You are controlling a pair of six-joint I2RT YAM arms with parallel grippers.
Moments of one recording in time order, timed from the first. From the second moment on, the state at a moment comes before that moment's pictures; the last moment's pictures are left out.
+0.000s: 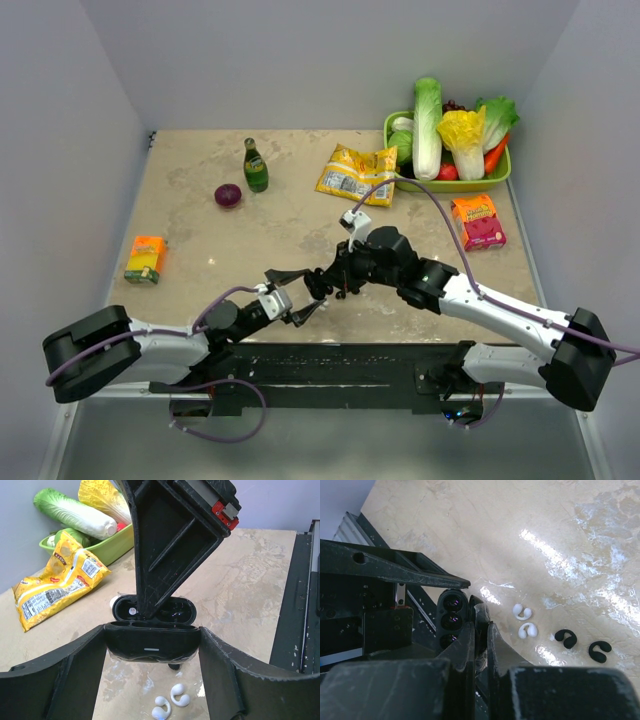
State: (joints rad) left arm -1.03 1.15 0.04 1.28 0.02 0.19; right arm 0.88 1.15 0.78 -0.12 -0.14 0.48
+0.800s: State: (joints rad) left arm -1.03 1.18 0.07 1.30 -0.04 0.14; right arm 0.92 1.14 0.88 -0.27 -0.04 0.32
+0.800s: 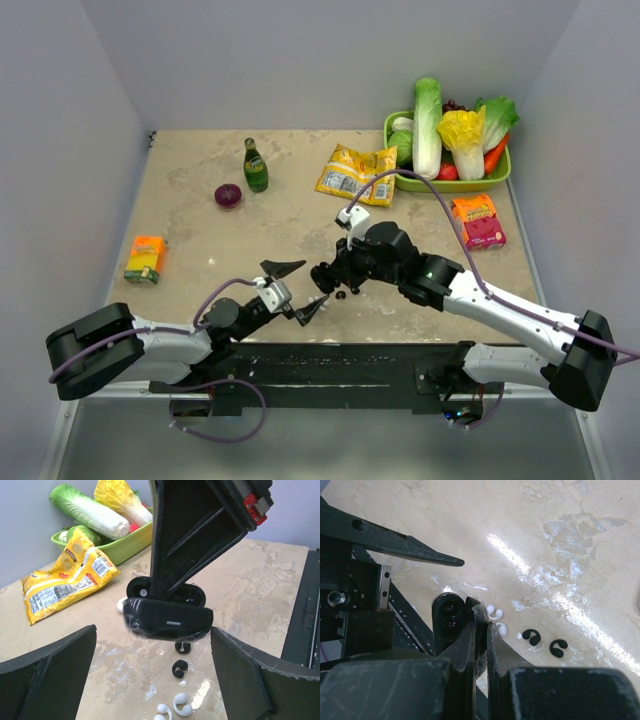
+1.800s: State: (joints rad) left arm -0.97 0.95 0.11 1.07 0.24 -0.28; right arm 1.22 1.10 1.07 -0.48 0.30 -0.07
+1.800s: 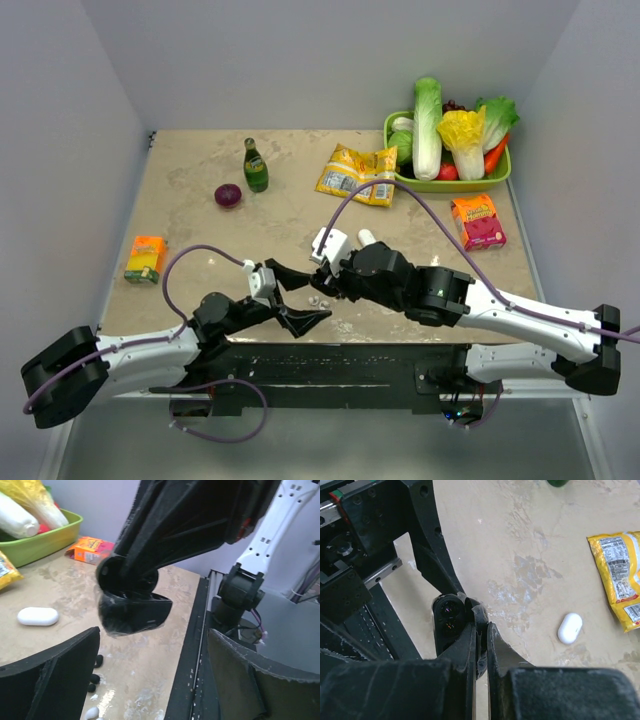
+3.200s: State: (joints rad) left arm -0.96 0.99 0.19 0.95 0.42 -0.20; right arm 1.22 1.12 1.07 -0.52 0.16 -0.10
